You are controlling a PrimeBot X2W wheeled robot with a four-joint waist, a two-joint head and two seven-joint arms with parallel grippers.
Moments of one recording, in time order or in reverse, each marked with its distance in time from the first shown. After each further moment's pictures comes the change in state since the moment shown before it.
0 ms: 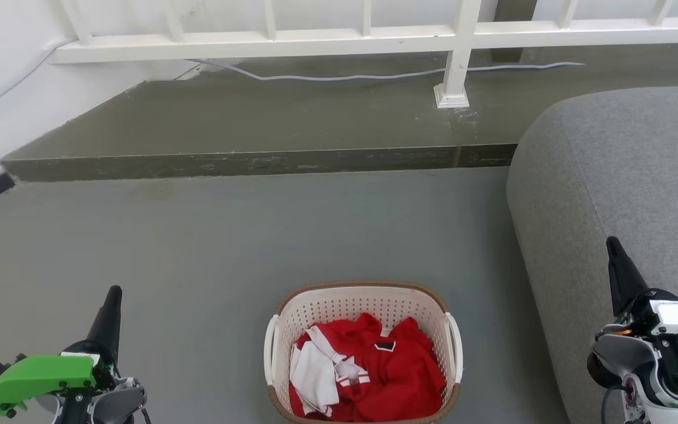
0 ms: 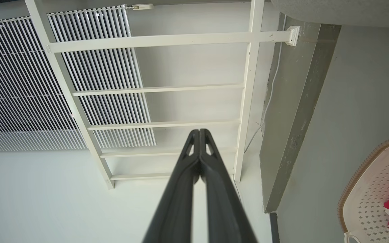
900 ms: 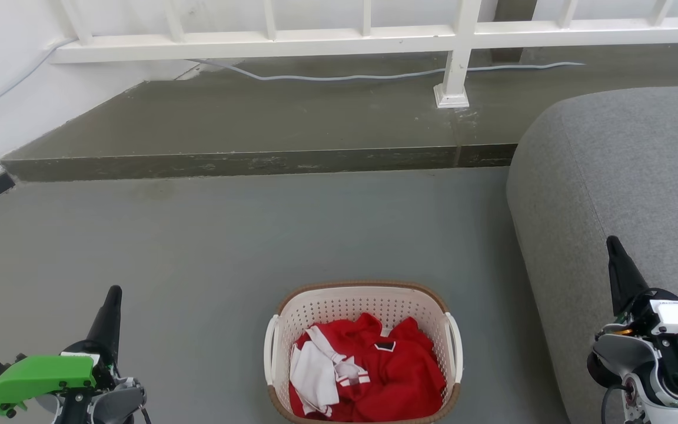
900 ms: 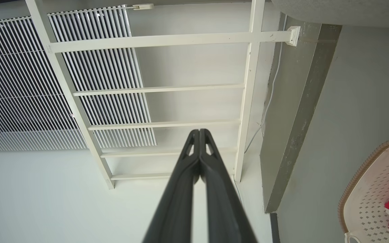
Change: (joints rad) left arm 0.000 0.000 0.000 0.000 0.000 0.000 0.000; right arm 0.000 0.000 -0.001 -0.001 0.000 0.000 0.000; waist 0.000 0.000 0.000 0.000
